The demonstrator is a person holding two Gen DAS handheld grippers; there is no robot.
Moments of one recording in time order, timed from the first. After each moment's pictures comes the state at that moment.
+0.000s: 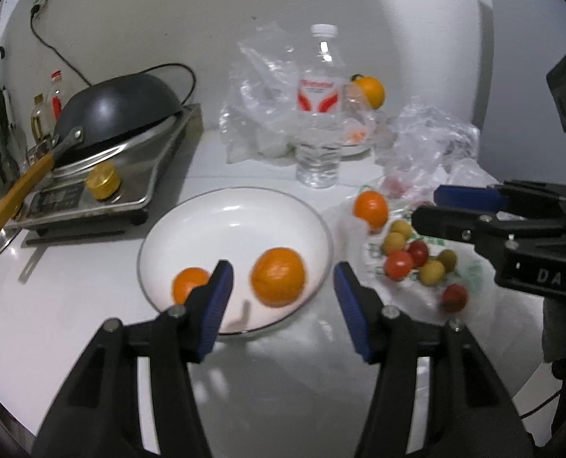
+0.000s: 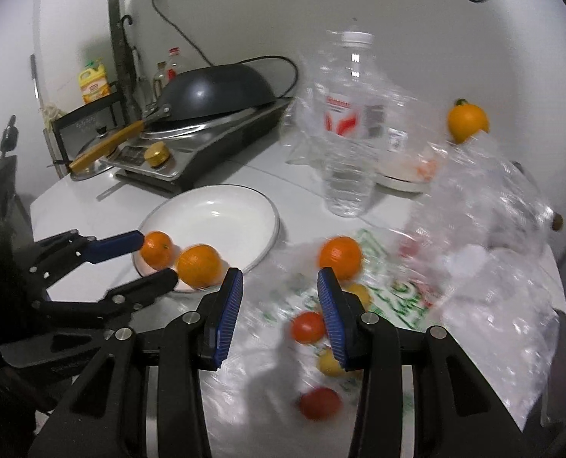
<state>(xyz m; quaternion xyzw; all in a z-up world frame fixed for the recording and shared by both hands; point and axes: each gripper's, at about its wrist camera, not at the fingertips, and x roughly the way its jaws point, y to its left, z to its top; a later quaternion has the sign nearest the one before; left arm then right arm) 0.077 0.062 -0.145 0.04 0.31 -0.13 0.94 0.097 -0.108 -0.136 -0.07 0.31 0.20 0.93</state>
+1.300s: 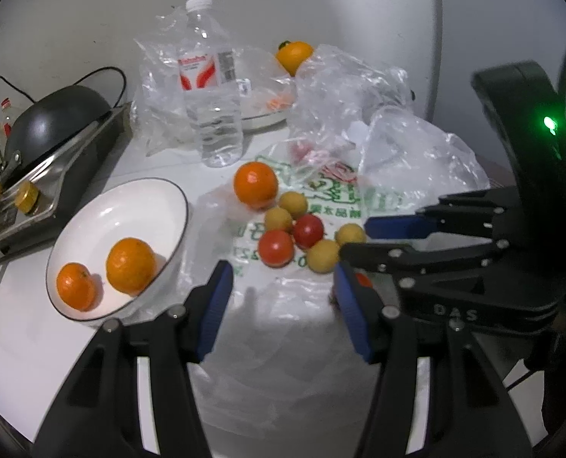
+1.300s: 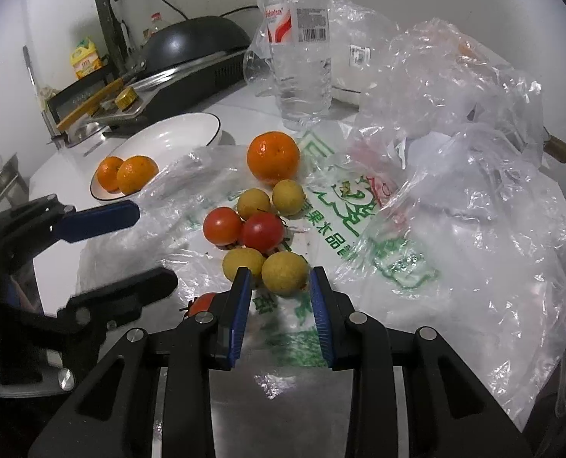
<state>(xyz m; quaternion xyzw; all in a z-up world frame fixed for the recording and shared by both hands) 0.063 -0.045 -0.163 0.09 0.35 -0.18 0.92 0.108 -0.177 -0.197 -0.06 0.39 0.22 0.89</state>
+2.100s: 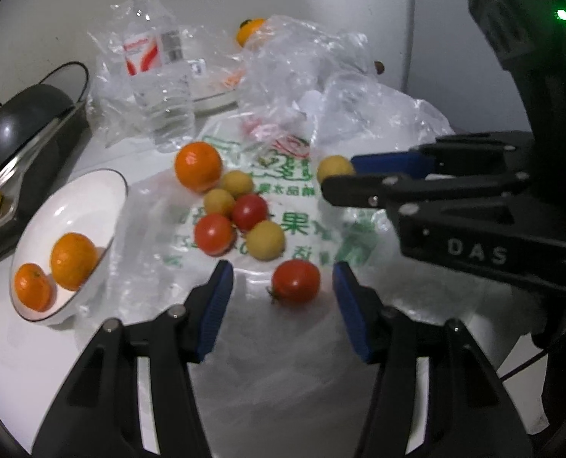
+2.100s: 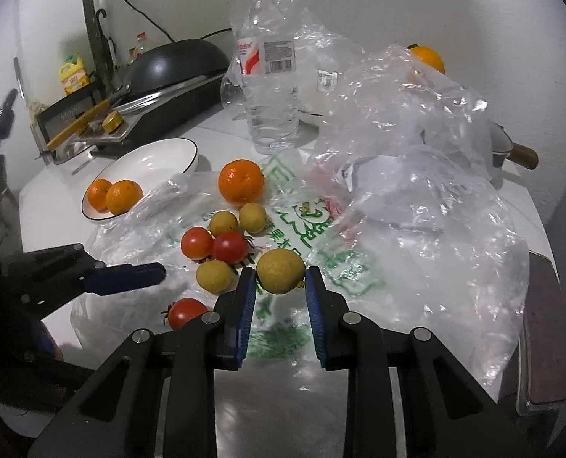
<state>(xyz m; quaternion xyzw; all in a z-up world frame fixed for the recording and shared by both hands) 0.064 -0.080 -0.182 0.11 0.38 -0.22 0.89 0.098 -0.204 -0.177 -0.05 0.36 0.19 0.91</state>
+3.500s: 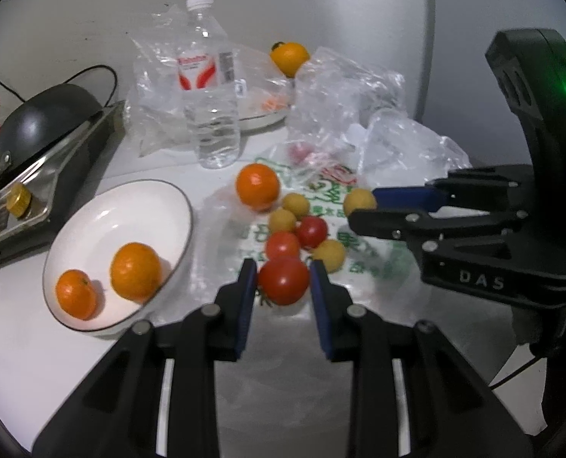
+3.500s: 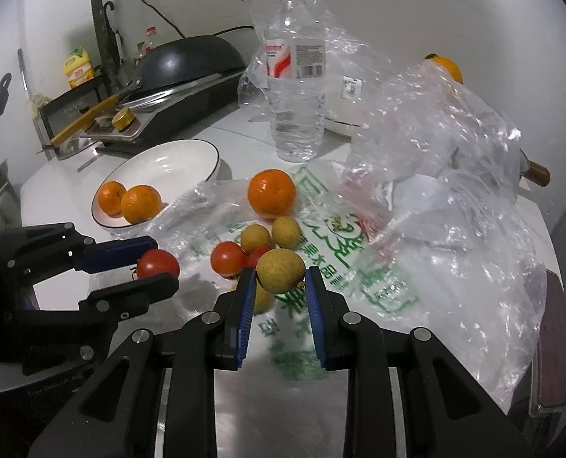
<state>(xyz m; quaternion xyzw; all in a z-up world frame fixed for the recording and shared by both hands) 0.068 -0.026 -0.158 0.08 0.35 -0.20 0.91 0.100 -0.168 -0.169 -0.07 0.36 0.19 0.91</state>
